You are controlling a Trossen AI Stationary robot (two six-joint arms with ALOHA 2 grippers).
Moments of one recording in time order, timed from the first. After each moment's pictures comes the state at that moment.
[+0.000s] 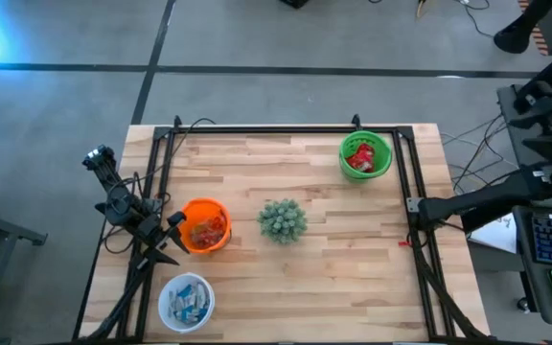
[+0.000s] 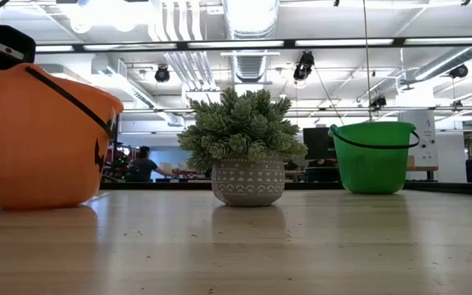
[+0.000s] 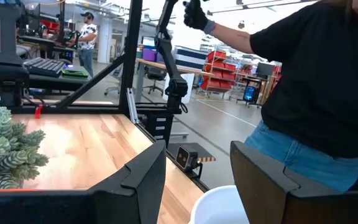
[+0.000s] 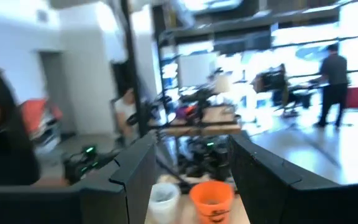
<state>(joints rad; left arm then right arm) -0.90 0.00 0.02 0.10 -0.33 -0.17 0.09 0.79 2.03 -1.12 -0.09 0.11</state>
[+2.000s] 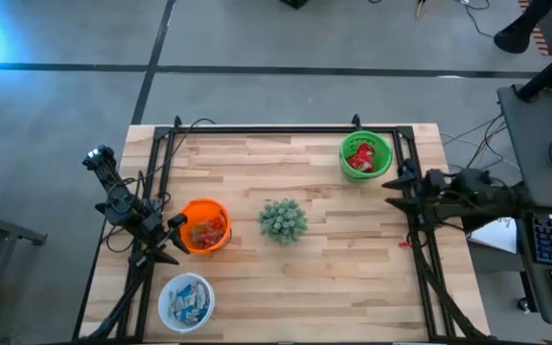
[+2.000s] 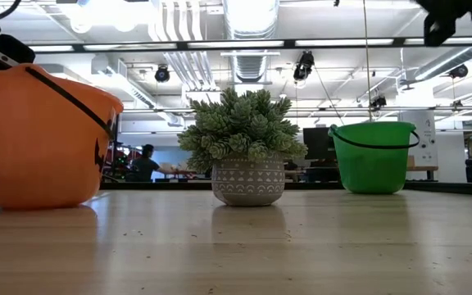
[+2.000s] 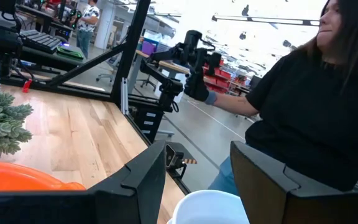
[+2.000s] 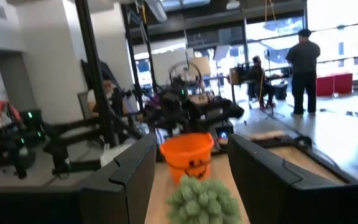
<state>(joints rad) -0.90 0.00 0.02 0.10 -0.33 -0.35 0.09 0.05 0.37 -0.15 0.03 0.14</state>
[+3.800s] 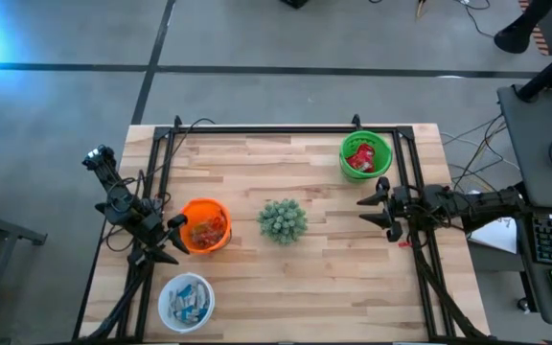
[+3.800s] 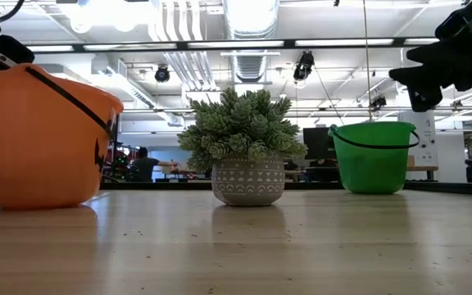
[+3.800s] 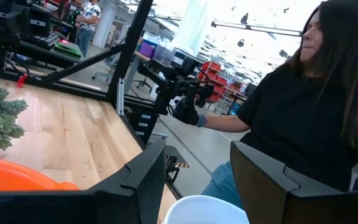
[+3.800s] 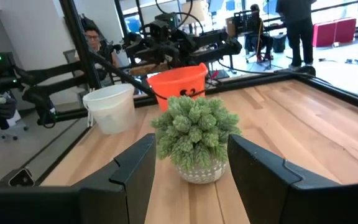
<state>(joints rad) -0.90 0.00 0.02 0.12 -0.33 -0.40 0.09 0.05 0.03 0.01 0.03 0.19</state>
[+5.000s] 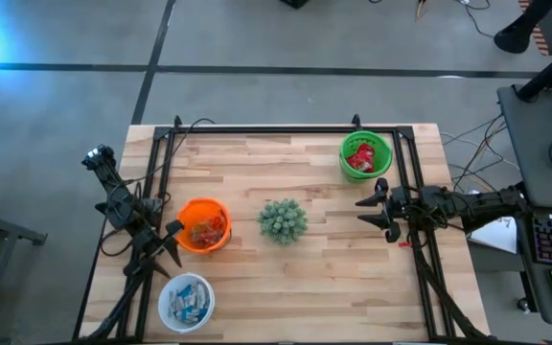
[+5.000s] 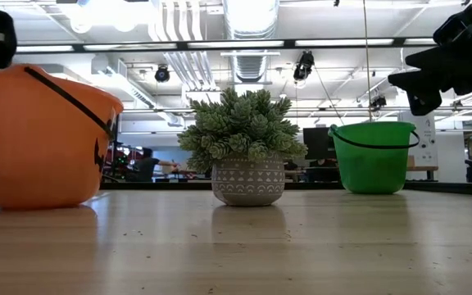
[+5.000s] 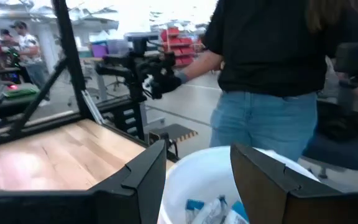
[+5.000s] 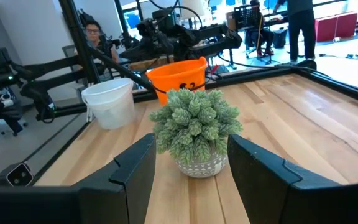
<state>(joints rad) -0.90 0.01 0.02 0.05 -0.12 0.06 0.09 0.07 0.01 0.01 0.03 0.20</state>
